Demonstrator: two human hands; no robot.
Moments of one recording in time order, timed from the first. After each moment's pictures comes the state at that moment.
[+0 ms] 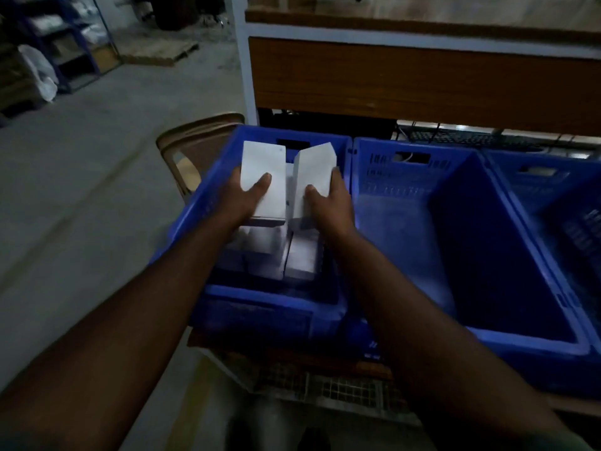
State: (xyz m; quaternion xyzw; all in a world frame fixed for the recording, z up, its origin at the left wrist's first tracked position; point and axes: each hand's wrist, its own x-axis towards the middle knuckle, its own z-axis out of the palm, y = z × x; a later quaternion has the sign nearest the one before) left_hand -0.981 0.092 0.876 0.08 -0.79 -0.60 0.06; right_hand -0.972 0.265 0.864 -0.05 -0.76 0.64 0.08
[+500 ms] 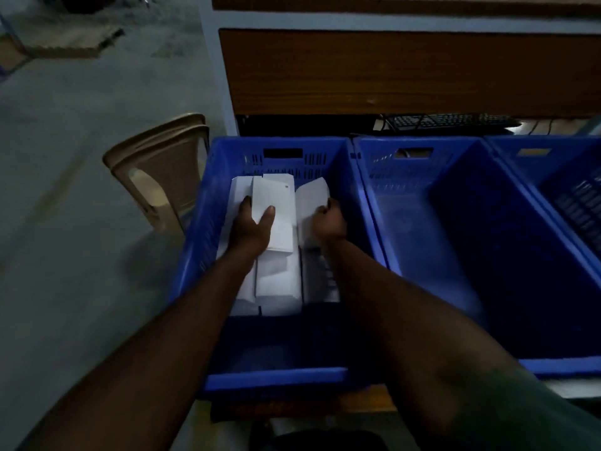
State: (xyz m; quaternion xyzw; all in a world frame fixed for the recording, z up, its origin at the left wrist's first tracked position) left_hand -1.071 0.080 0.804 0.08 -0.85 -0.52 -0.02; right_hand -1.077 0.232 0.800 -0.28 -0.80 0.53 0.02
